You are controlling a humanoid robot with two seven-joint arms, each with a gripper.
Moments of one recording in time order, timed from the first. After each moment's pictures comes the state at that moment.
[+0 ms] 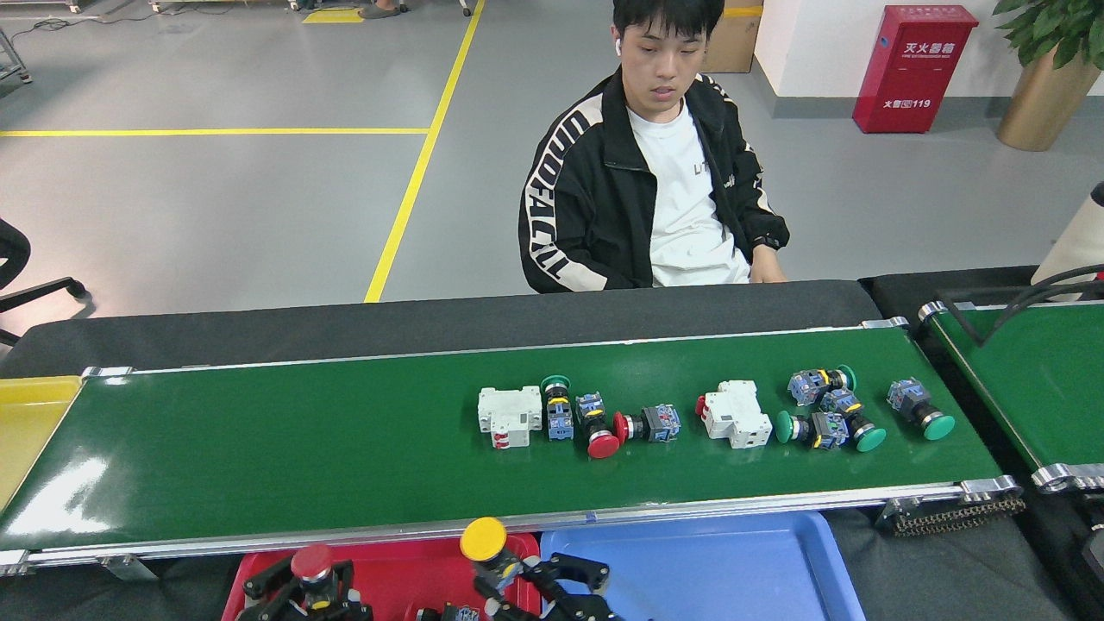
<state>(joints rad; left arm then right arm) 0.25 0.21 0.14 -1.67 -1.37 -0.76 -0.20 0.04 0.09 0.61 -1.61 1.41 -0.26 0.08</state>
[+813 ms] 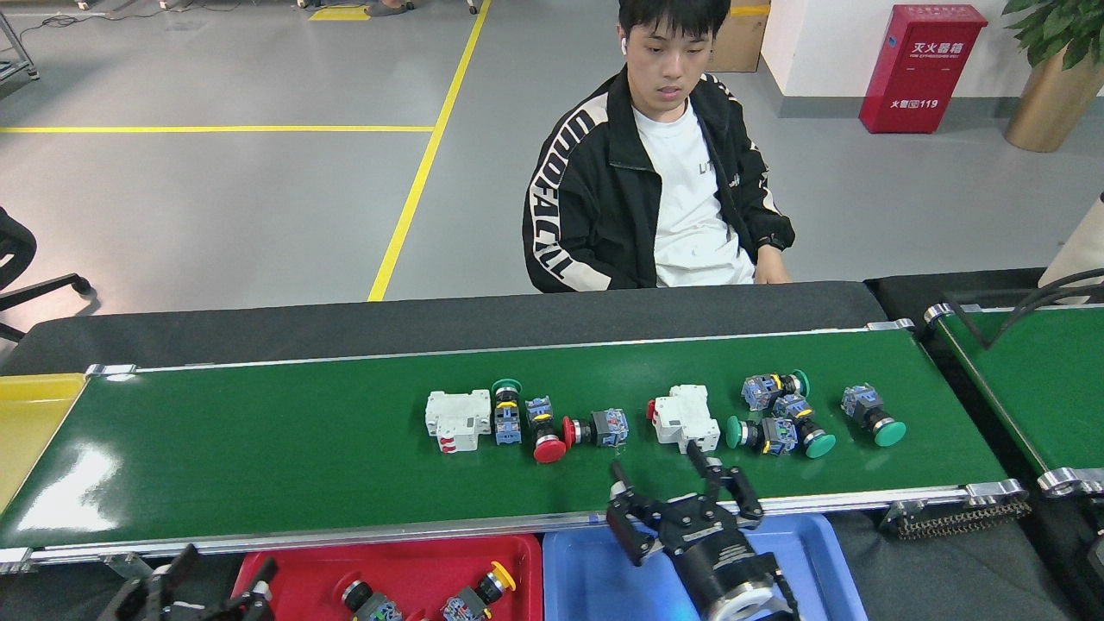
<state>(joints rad) 0.25 0.08 0.49 -1.65 -1.37 -0.53 -0.20 0.10 0.12 0.13 -1.68 1.40 -0.08 0.09</state>
